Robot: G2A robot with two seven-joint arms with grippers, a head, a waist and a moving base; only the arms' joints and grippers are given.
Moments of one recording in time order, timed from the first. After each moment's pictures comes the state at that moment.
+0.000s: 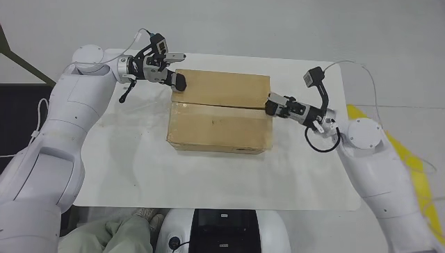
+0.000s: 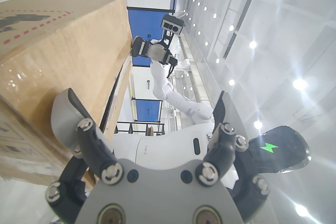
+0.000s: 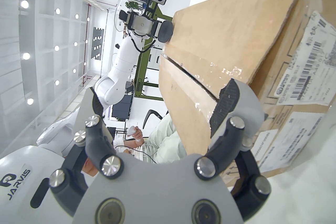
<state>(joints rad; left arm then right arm) 0.45 -1.03 -0.85 -0.70 -0.81 -0.15 -1.54 -1.10 -1.08 1.19 -1.49 0.34 -0.24 0.88</state>
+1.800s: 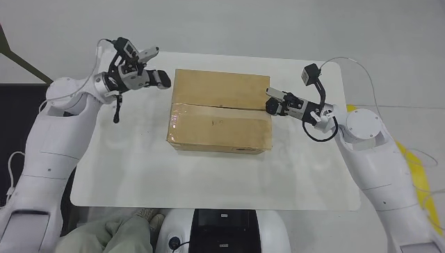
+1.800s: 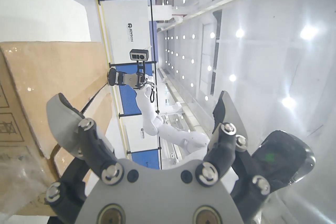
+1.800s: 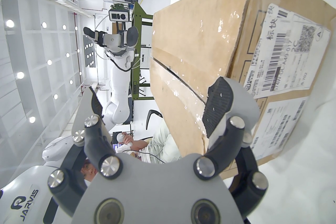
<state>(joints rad) 1.03 -0.87 -1.34 -1.39 -0.80 -0.06 -1.04 -1.05 -1.09 1.17 -1.45 0.32 -0.10 0.91</state>
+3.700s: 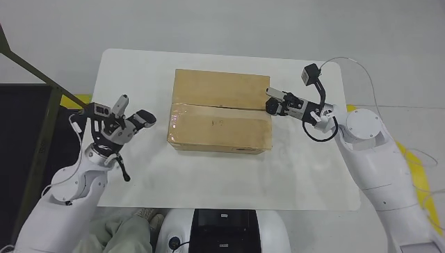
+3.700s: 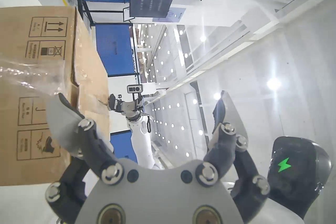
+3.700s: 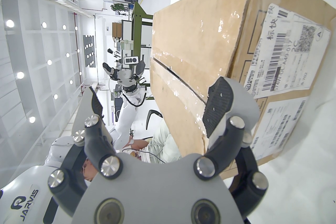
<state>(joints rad) 1.83 -0.91 -1.66 -1.86 -0.75 -0.45 -0.51 -1.05 -1.09 1.17 -1.45 0.32 -0.10 0.91</state>
